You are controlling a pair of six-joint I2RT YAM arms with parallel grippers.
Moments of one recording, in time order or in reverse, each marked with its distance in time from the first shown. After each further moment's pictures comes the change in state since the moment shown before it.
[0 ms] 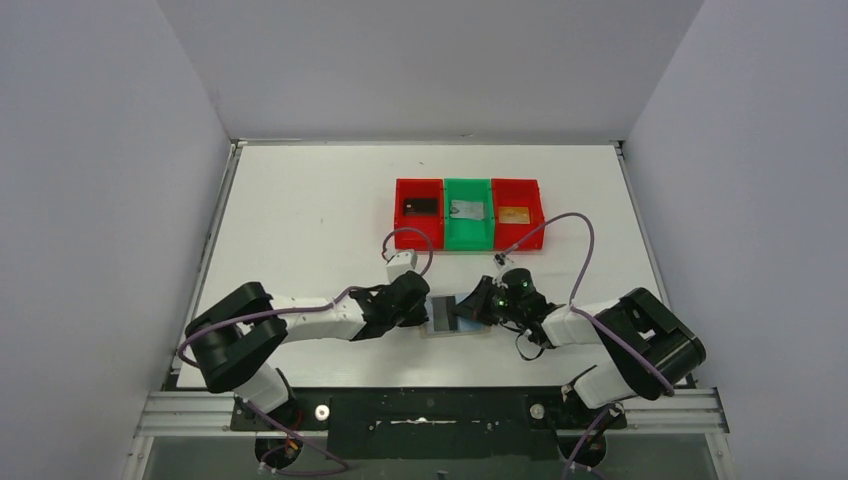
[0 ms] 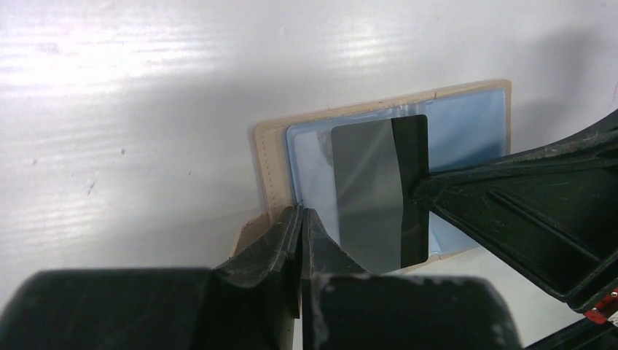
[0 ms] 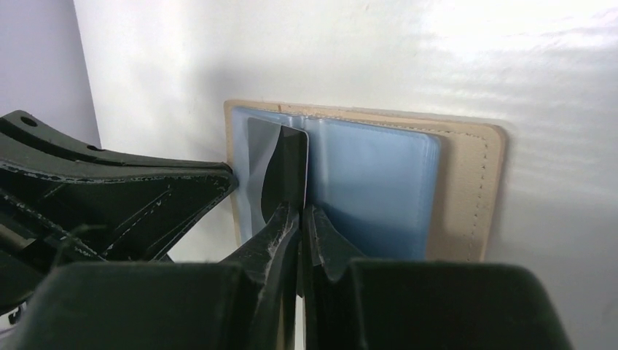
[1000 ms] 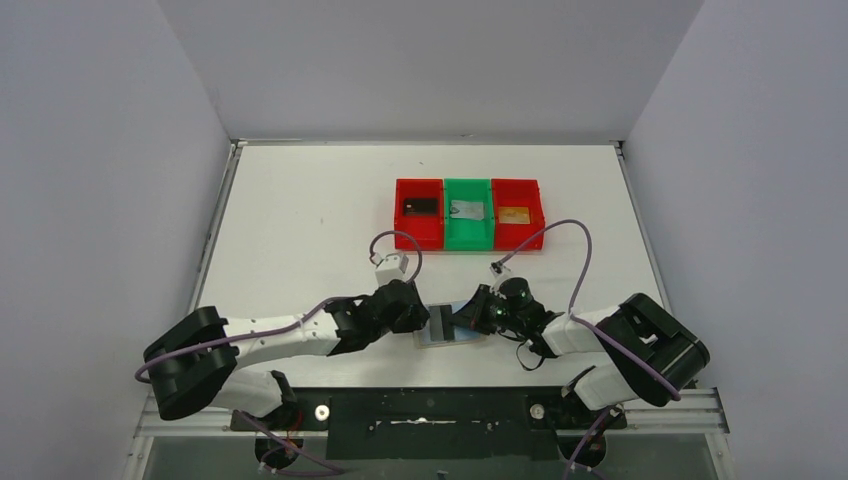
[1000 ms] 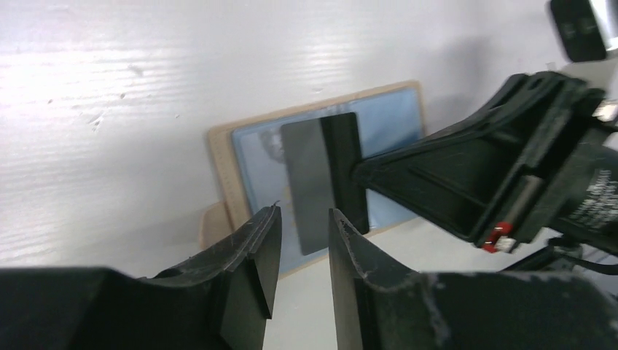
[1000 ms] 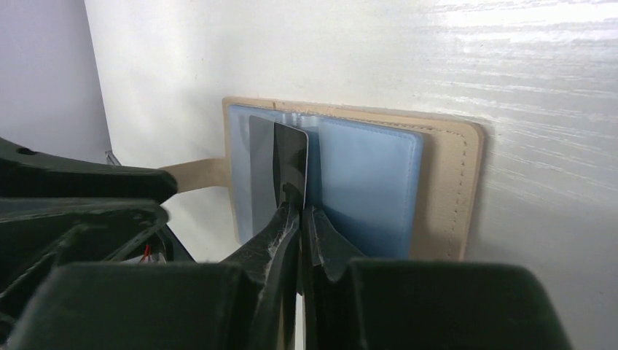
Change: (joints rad) left arm -0.063 -0.249 -0.134 -0.025 -0.019 -0.039; right arm 0.094 -0.040 -0.073 0.067 0.029 0.058
